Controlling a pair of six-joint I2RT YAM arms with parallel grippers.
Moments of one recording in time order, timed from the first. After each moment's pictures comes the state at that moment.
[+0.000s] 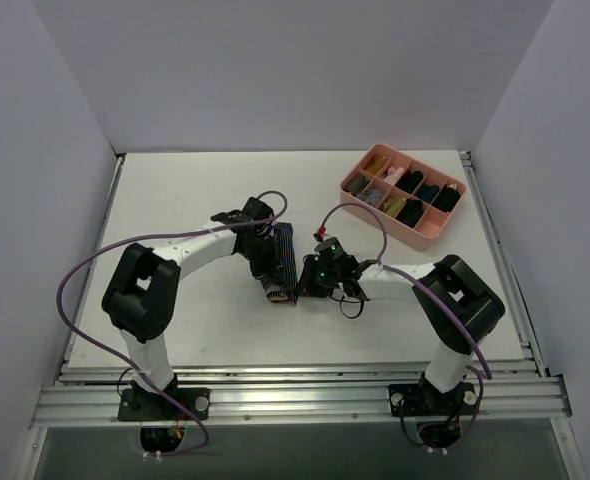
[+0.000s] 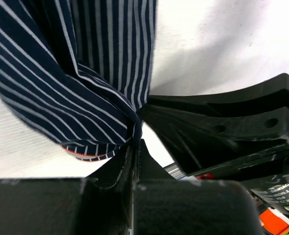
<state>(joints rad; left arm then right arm) -0.56 1.83 1.27 -0.64 0.36 -0.77 0.70 1.73 0.79 0.10 -0.17 0.78</state>
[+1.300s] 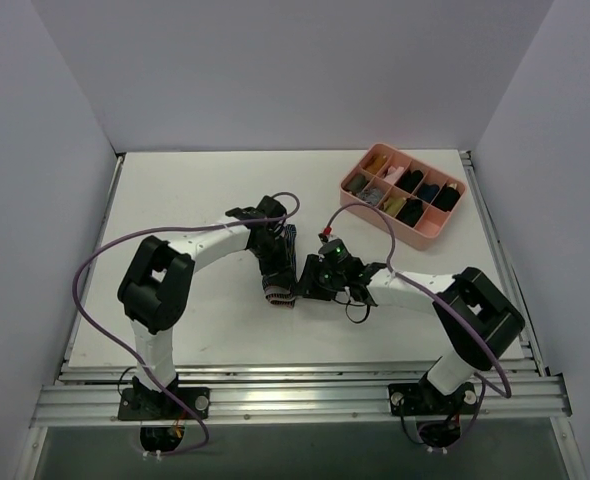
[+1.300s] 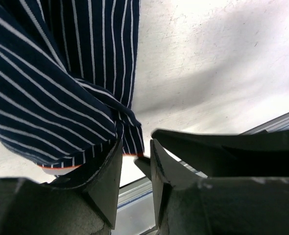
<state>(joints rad) -0.61 1.94 1.38 -0.69 0.35 -0.78 0.73 1.57 0.74 0.04 -0.15 0.84</state>
